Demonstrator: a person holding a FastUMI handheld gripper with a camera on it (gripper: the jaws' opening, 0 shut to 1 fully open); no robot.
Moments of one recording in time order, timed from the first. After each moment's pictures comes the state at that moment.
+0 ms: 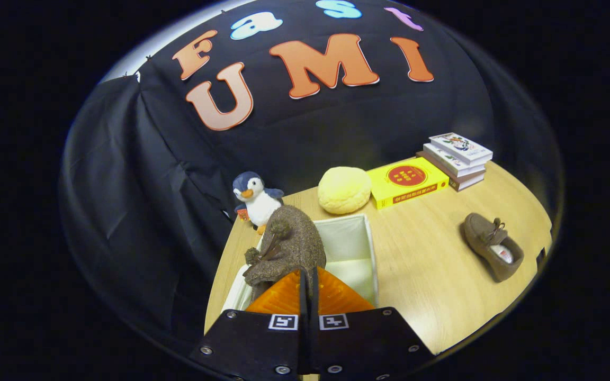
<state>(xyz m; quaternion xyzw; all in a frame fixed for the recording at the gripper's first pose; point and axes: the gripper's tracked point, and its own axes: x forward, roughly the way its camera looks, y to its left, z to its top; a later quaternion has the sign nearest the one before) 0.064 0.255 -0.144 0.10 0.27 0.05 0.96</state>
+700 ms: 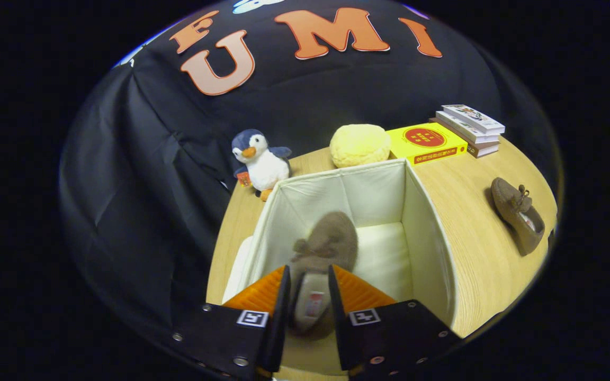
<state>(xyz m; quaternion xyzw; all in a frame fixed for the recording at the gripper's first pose) 0.065 0.304 -0.186 0.10 0.32 0.07 0.94</state>
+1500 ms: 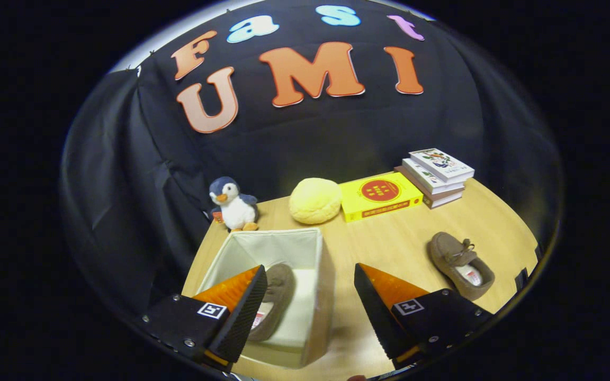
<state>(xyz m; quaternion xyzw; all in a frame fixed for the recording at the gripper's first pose) 0.060 0.131 -0.111 0.06 0.23 0.00 0.97</state>
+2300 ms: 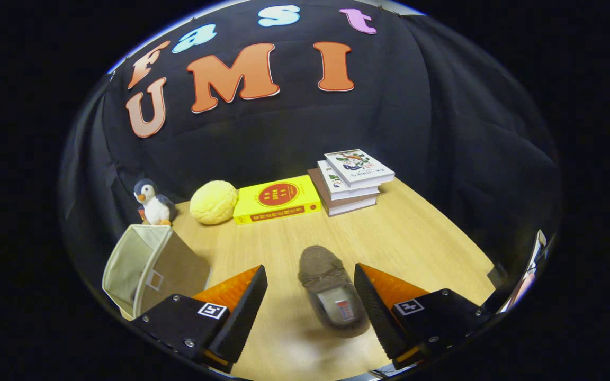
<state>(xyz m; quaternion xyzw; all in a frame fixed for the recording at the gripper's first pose) 0.060 -0.115 -0.149 0.01 0.25 -0.08 0.97</state>
